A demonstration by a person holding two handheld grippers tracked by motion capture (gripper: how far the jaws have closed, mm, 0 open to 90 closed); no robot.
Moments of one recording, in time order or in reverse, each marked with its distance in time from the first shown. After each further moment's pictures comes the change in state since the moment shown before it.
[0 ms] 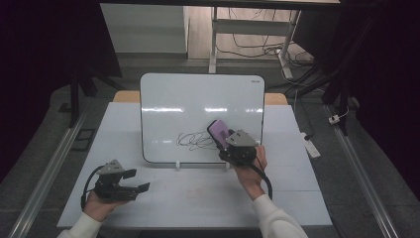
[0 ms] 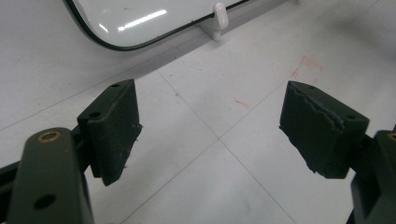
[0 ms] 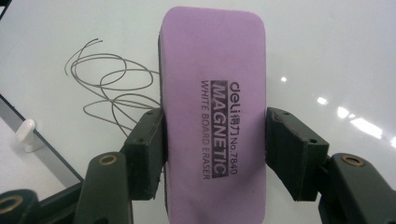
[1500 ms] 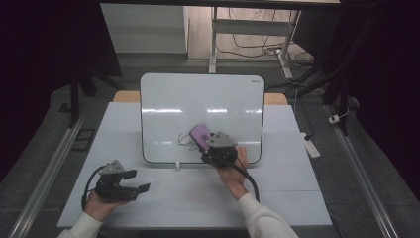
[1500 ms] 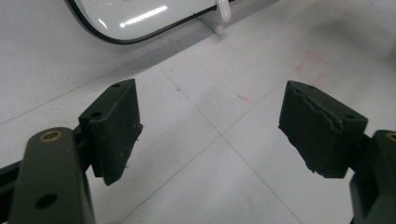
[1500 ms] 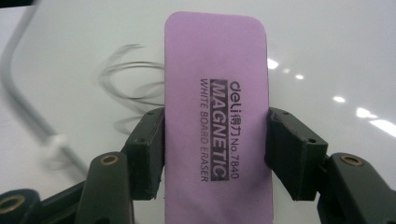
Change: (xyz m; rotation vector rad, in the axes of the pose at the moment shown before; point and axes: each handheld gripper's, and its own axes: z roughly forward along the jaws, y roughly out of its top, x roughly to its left) left arm 0.001 -0.001 0.003 0.019 0.004 0.000; right arm 0.044 0.009 0.032 0.025 0.090 -0.010
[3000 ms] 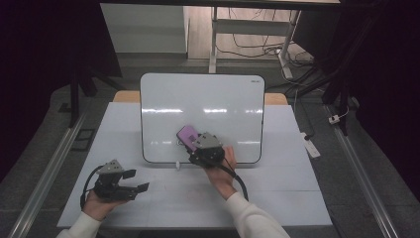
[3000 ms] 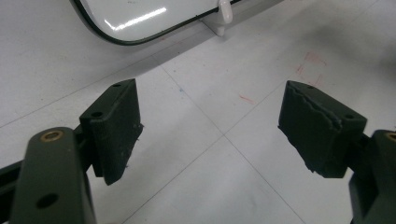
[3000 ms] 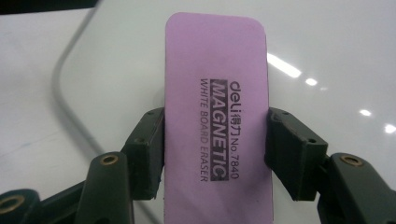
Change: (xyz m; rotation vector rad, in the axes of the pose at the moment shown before) left arm 0.003 -0.001 -0.002 -0.008 -0.004 0.000; right arm 0.016 0.013 0.014 -0.026 0.018 -0.016
